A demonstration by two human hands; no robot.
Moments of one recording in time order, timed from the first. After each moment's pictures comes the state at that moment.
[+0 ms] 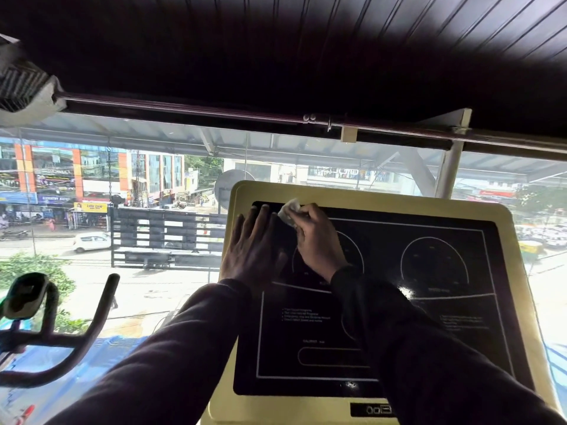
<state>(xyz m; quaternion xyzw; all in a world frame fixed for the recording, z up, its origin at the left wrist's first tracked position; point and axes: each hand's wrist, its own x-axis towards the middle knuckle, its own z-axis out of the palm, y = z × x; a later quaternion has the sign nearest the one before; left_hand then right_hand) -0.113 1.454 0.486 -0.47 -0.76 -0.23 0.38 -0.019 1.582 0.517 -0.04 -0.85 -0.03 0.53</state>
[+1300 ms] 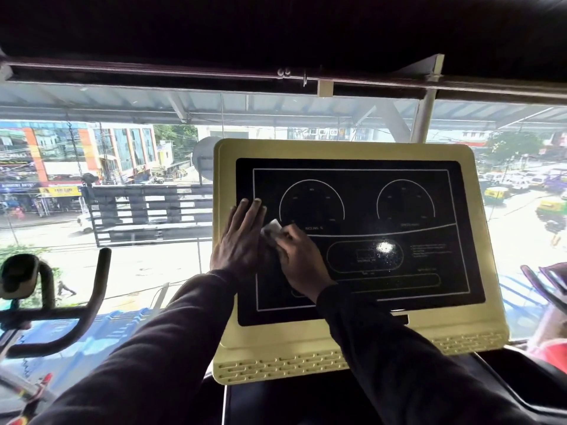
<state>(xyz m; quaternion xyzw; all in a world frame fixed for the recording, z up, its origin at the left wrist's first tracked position) -0.101 1.423 0.426 -0.56 -0.71 -0.27 0.32 0.029 1.517 0.409 -0.09 -0.87 0.04 0.48</state>
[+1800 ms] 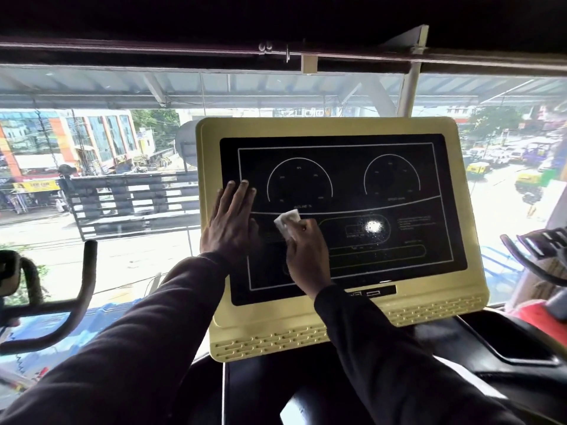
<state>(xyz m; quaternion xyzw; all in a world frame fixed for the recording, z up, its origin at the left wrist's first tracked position) -0.096 1.420 0.424 -0.56 -0.72 -0.26 0.33 0.056 1.507 0.381 -0.24 -0.82 0.10 0.51</state>
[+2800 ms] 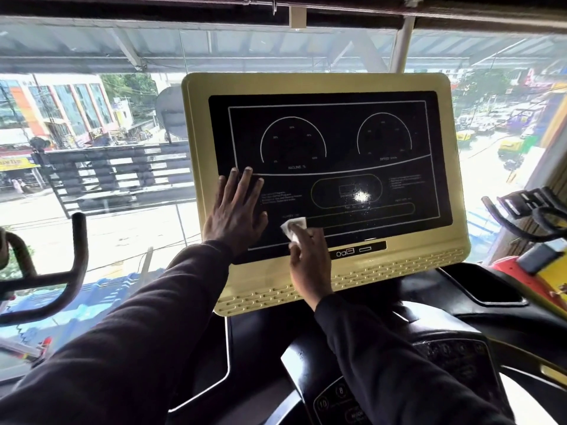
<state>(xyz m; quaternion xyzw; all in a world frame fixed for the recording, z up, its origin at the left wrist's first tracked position) -0.075 1.406 0.384 -0.58 -0.72 -0.18 0.33 0.088 1.465 0.304 -0.31 -0.79 0.13 0.51</state>
